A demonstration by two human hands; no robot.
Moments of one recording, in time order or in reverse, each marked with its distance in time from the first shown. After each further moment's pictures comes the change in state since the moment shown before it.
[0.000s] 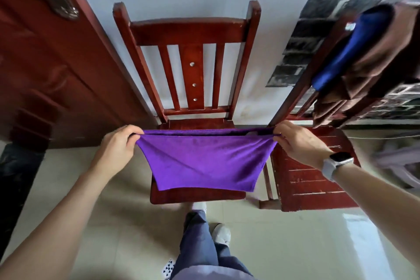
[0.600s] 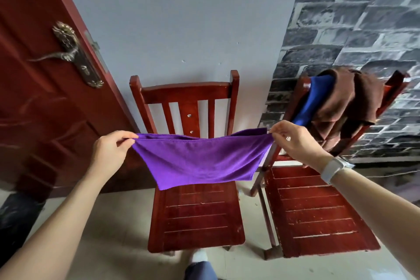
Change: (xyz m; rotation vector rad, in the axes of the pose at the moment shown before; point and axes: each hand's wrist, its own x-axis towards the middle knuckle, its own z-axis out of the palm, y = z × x) left_hand 0.056 0.045 -0.078 -0.190 0.233 -0.112; right_hand 0.029 -0.012 -0.096 0.374 0.296 0.191
